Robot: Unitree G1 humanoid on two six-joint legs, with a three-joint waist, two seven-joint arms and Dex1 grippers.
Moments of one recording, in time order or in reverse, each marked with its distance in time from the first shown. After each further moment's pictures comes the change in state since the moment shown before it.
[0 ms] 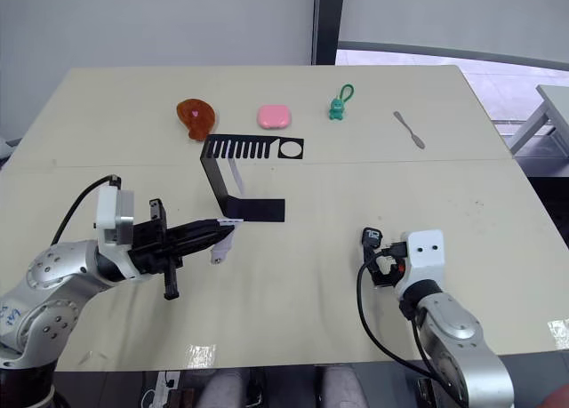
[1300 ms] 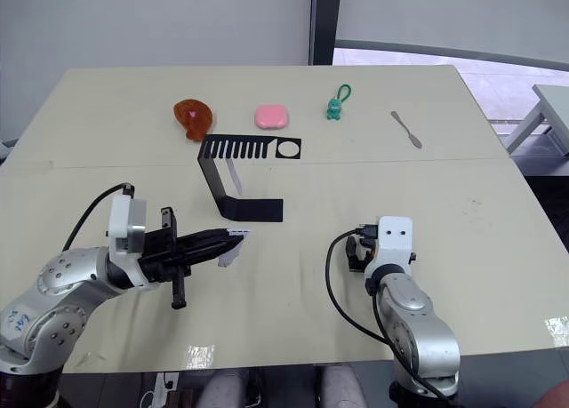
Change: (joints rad) left arm 0.023 -0.012 -0.027 -0.029 0.002 0.006 0.004; right arm -0.179 0.212 0.057 0.071 -0.166 0.200 -0.164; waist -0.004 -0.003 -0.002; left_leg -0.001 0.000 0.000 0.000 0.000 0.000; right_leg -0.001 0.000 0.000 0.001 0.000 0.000
